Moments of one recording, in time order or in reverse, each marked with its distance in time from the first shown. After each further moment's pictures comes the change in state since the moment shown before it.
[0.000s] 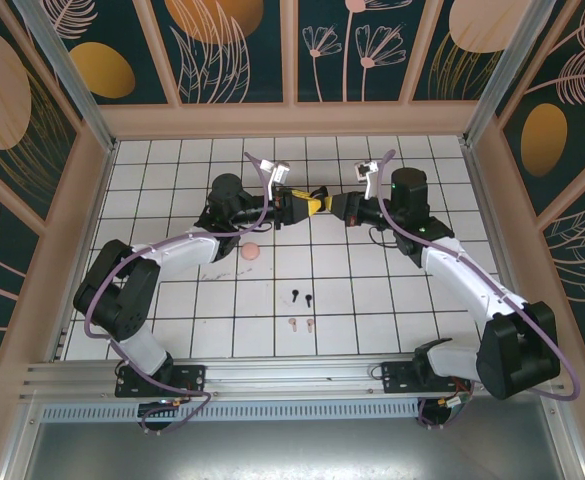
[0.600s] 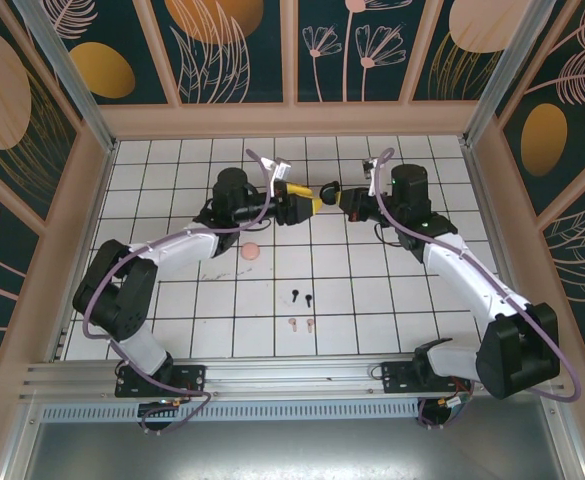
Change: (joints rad) left arm 0.021 -0.006 0.074 -0.283 -0.136 0.195; right arm -0.011 0.001 0.064 -0.173 0.231 -0.135
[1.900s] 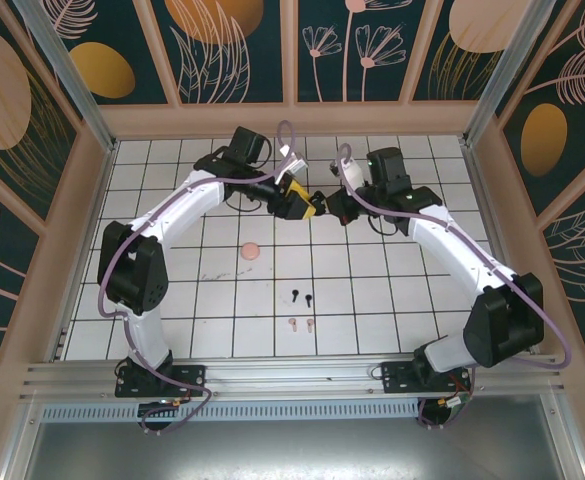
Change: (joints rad) left arm 0.058 0.205 0.613 -1.167 0.247 0.742; right arm 0.080 0.180 0.262 -0.344 0.008 -0.449
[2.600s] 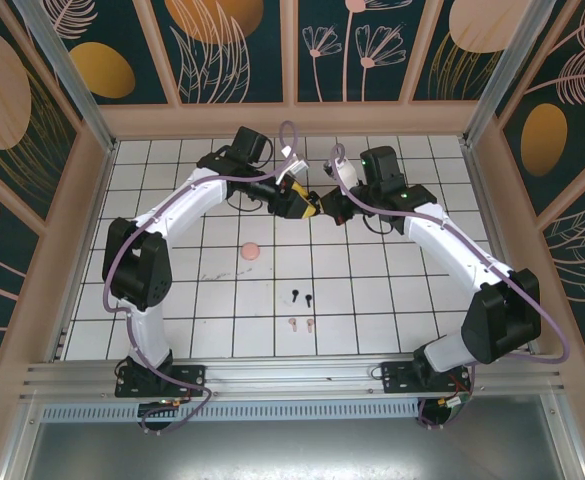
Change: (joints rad) left arm 0.002 0.039 0.025 -0.037 0.026 0.041; right arm 0.024 0.019 0.025 0.000 0.001 0.000
